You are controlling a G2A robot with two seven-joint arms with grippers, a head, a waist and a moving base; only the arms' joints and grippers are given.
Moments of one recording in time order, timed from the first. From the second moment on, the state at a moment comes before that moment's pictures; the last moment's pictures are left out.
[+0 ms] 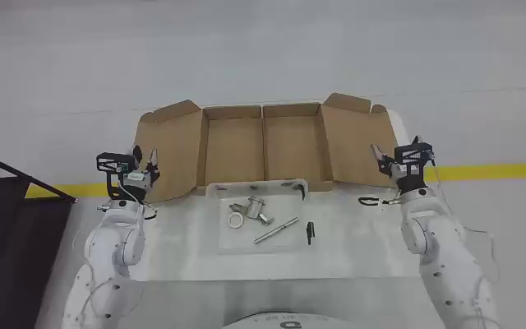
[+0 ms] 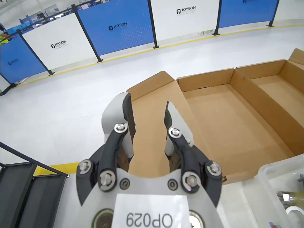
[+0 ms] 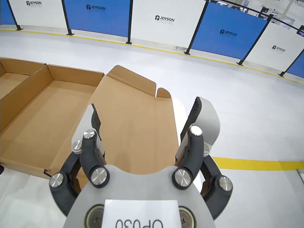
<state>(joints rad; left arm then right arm) 1.73 -1.15 -1.60 -1.80 1.33 0.00 0.00 -1.73 -1.15 1.59 -1.81 -1.35 -0.02 0.00</state>
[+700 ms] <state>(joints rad) 1.73 -1.15 -1.60 -1.80 1.33 0.00 0.00 -1.73 -1.12 1.54 -1.89 -1.53 -0.36 0.01</state>
